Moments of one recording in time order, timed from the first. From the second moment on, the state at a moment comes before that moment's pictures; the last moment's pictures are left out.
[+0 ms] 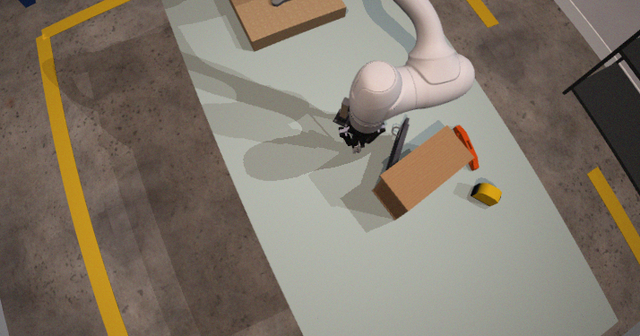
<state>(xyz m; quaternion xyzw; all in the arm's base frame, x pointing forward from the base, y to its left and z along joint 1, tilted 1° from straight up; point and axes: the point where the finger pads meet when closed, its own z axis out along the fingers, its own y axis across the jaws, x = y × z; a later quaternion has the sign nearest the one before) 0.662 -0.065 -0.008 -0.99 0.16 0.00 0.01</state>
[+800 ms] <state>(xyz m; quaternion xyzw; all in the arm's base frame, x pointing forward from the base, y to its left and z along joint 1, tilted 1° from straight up) 0.672 -0.069 0.010 -0.99 0.16 0.00 0.01</state>
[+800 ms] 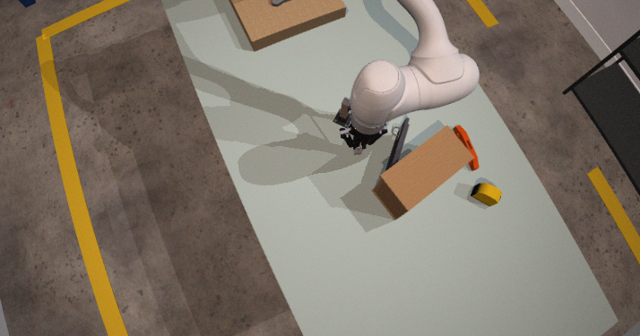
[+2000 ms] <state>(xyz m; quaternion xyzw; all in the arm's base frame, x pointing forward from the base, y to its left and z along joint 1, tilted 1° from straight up) 0.681 -0.072 0.040 -0.99 0.16 0.00 0.01</state>
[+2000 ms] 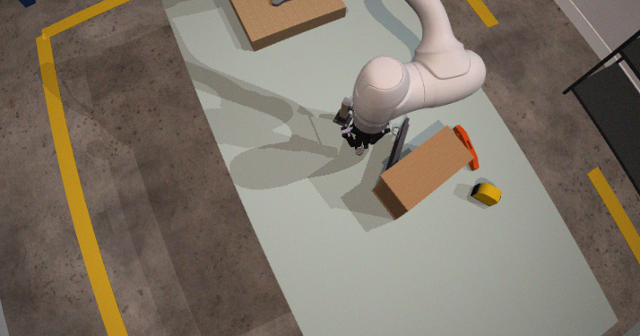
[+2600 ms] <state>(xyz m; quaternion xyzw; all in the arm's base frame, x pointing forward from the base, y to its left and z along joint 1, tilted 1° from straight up) 0.682 -0.073 0.055 -0.99 0.16 0.00 0.01</state>
